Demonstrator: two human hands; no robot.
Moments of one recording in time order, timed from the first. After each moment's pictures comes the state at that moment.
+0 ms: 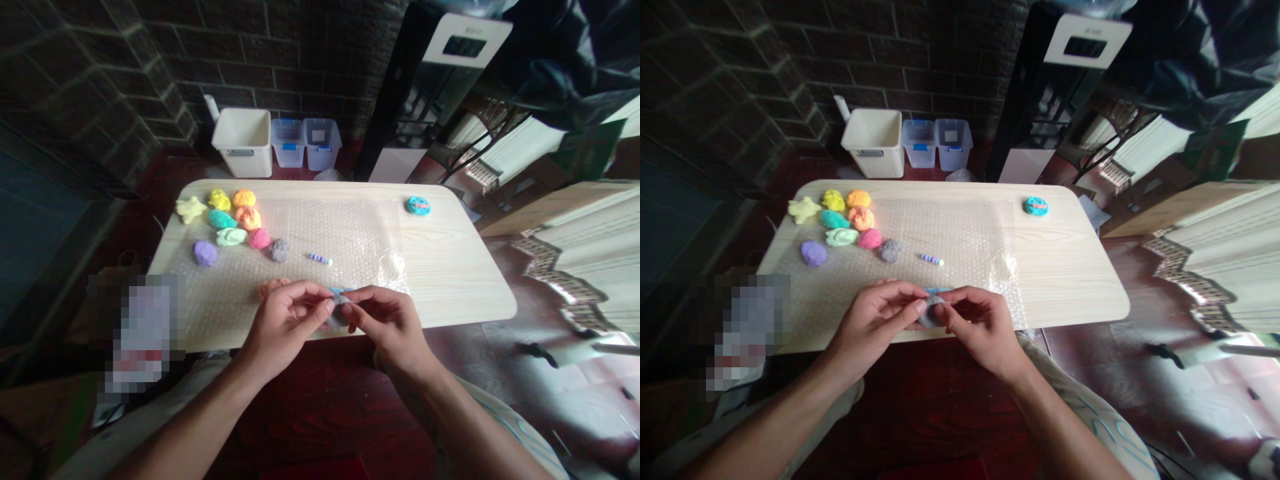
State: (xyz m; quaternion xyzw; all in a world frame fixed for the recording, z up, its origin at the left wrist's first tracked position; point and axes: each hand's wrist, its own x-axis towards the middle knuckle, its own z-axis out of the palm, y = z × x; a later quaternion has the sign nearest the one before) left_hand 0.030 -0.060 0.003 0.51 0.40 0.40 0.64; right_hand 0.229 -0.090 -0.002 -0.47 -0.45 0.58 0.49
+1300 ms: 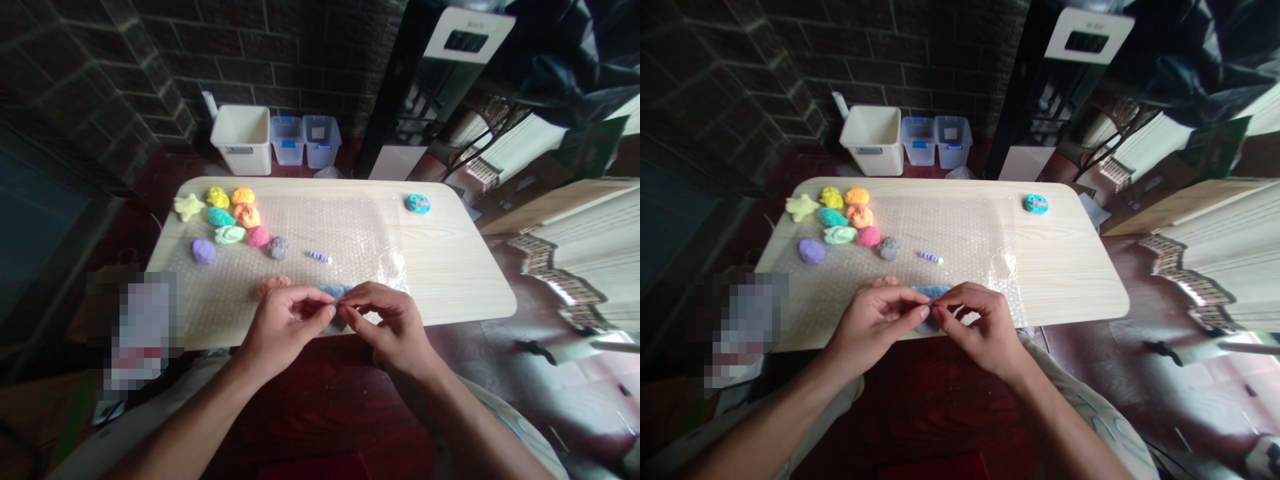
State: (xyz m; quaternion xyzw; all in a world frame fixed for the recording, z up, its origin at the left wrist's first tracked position) left_hand 0.030 -0.058 0.007 0.59 0.44 0.38 0.56; right_hand 0.236 -0.087 0.008 -0.48 -0.64 0.42 0.44
